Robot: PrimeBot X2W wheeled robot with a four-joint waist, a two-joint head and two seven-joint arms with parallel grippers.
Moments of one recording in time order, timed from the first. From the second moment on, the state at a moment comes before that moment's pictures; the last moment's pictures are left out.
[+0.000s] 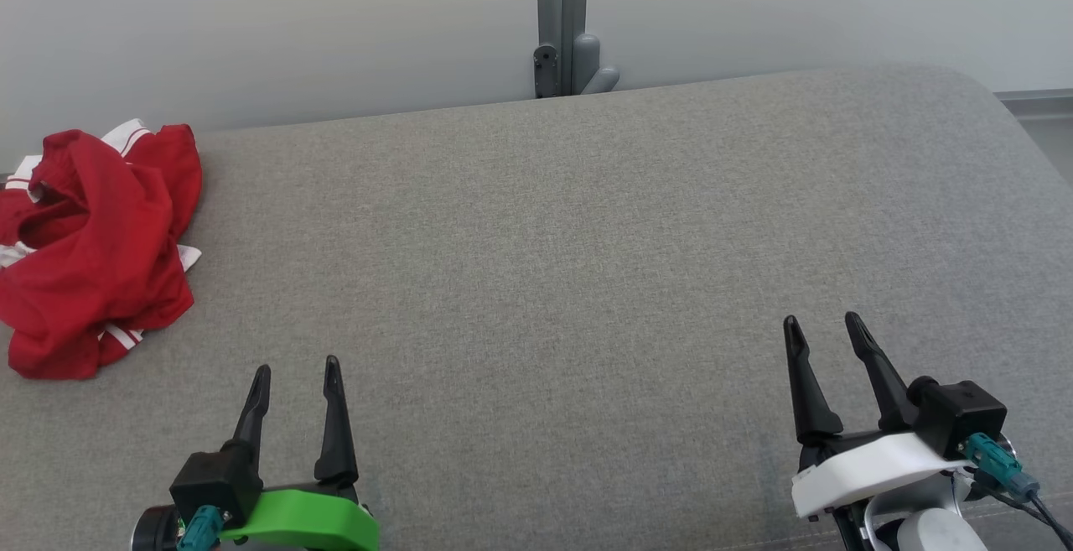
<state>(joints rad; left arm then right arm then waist) 0.03 0.05 -0.11 0.13 -0.27 0.03 -0.23 -0.01 -0.05 0.06 0.12 0.25 0.13 -0.22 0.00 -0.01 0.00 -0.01</state>
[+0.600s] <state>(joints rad) 0.04 0.05 -0.13 0.16 -0.17 0.04 -0.26 -0.03 -0.05 0.07 0.14 0.11 0.13 -0.26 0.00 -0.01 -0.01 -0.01</state>
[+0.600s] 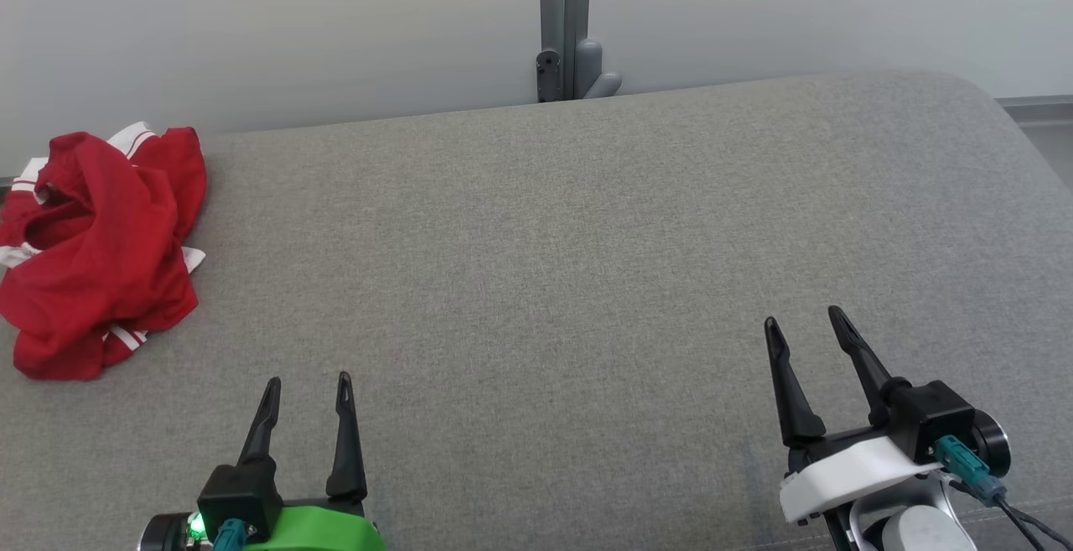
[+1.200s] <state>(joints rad) 0.05 0.05 -0.12 0.20 -0.18 0.04 -0.26 -0.02 -0.05 0.07 0.15 0.10 0.13 -0.26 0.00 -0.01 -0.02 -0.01</state>
